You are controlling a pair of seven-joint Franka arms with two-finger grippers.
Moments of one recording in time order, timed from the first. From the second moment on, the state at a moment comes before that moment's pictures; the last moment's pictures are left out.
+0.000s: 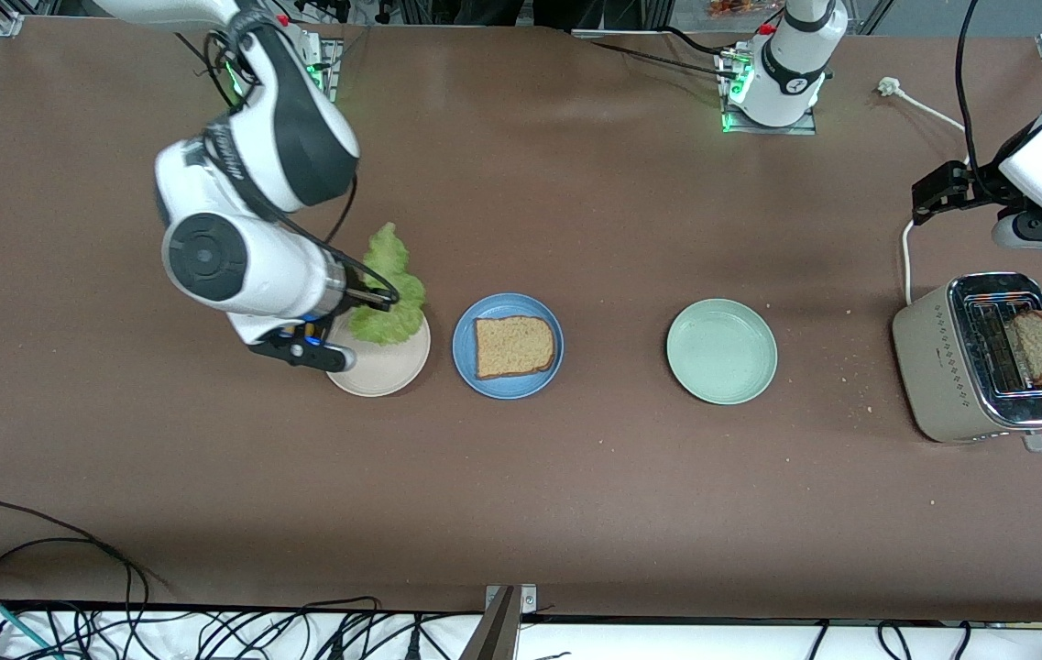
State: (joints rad) left arm -0.07 0.03 0.01 -1.55 0.06 1.47 0.00; right arm 0.44 0.53 -0.02 -1.28 0.19 1.62 0.65
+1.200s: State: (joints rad) left arm -0.07 0.05 0.01 -1.54 0.06 1.47 0.00; right arm 0.64 0.78 -0.02 -1.28 0.20 2.02 0.91
